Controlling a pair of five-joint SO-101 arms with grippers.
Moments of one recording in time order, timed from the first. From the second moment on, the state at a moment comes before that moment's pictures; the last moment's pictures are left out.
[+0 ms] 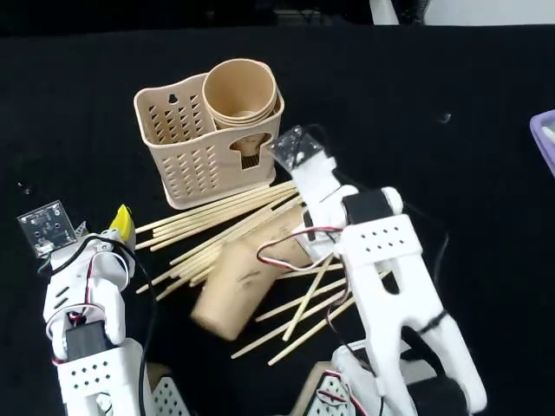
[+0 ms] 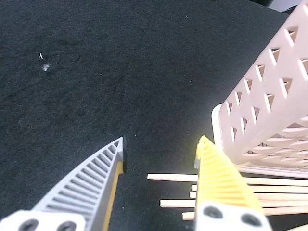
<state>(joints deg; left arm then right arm) -22.2 -97.8 96.3 36.4 7.1 -14.1 -31.9 40.6 73.8 24.3</state>
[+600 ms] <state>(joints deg) -22.2 -97.8 96.3 36.4 7.1 -13.6 -49.4 32.5 90.3 31.1</state>
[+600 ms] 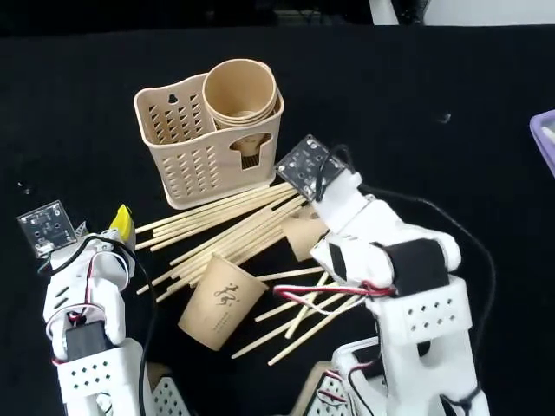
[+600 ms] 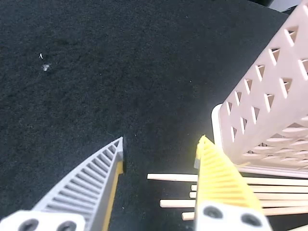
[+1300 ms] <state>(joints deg) -22.2 -97.8 96.3 36.4 7.1 -1.0 -11.6 24.6 72.3 23.4</state>
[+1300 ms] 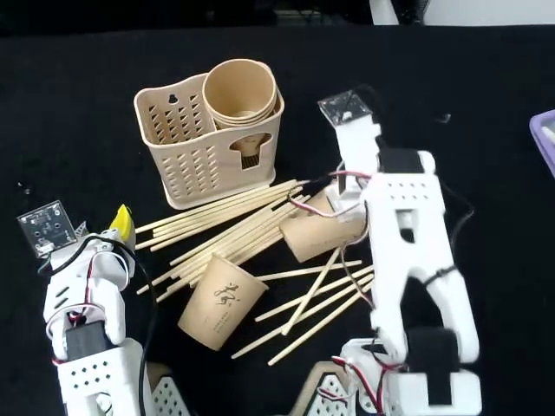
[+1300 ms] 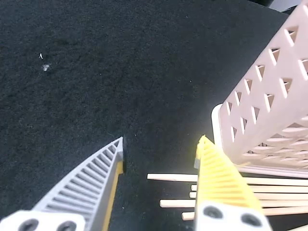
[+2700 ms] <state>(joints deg) -22.2 -97.8 96.3 36.4 7.1 -6.0 -13.4 24.6 89.4 40.6</state>
